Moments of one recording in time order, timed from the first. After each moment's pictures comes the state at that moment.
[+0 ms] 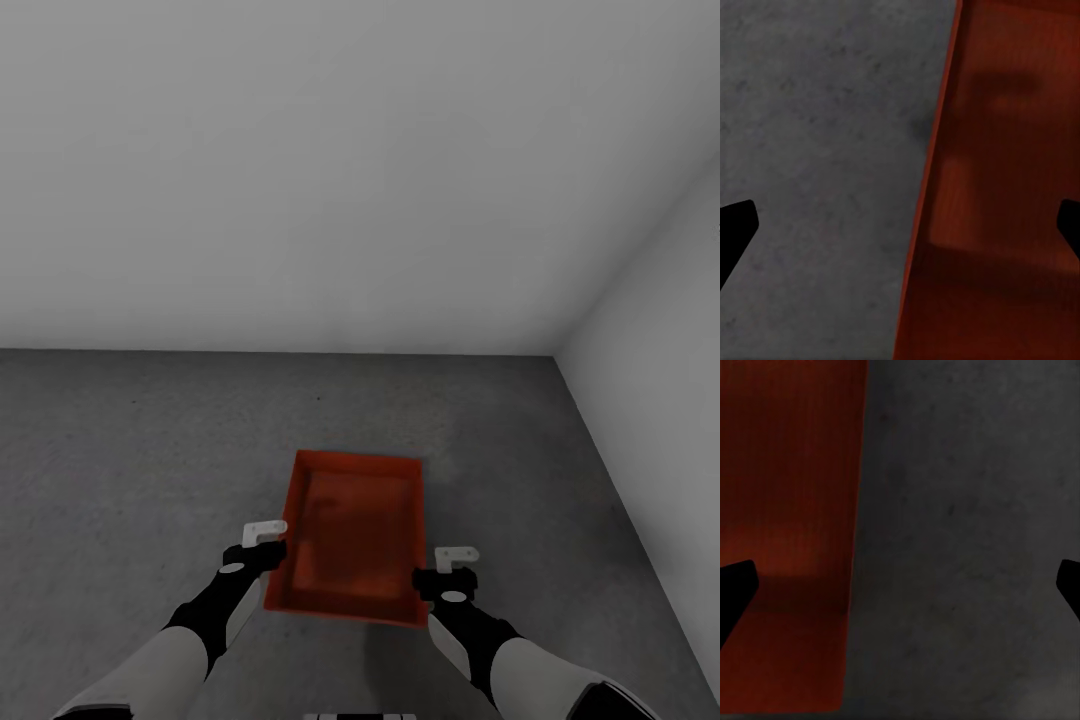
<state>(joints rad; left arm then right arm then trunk) -0.68 -0.08 0.05 -0.36 0.01 0.04 0.16 -0.70 0.12 0.63 -0.20 -0.53 -0.05 -0.38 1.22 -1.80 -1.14</state>
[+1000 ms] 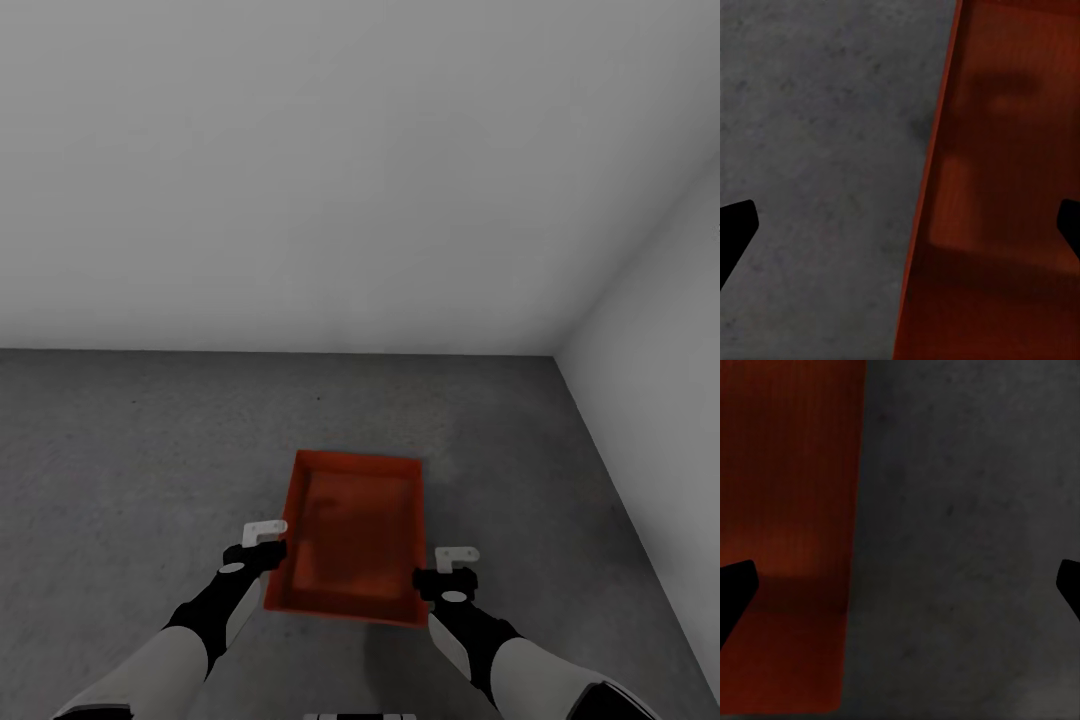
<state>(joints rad) -0.68 -0.08 0.05 -0.37 0.00 0.04 0.16 -0.70 0.12 0.63 -0.20 -0.53 -0.05 -0.38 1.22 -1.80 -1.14</state>
